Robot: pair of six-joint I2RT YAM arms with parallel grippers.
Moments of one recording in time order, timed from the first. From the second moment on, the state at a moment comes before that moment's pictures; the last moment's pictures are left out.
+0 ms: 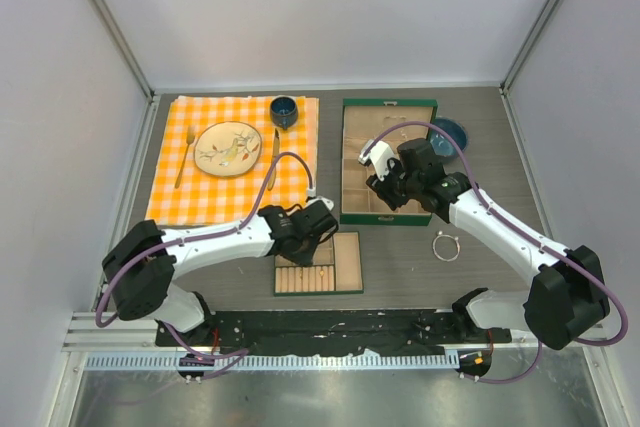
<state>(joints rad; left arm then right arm) -1.04 1.49 0.96 -0.69 -0.21 -0.56 0.50 1.27 0.92 -0.40 -0.12 -0.44</state>
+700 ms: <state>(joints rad) -1.02 1.46 0.90 -0.68 -0.14 -0.55 0.50 1.27 0.92 -0.40 -0.12 -0.44</state>
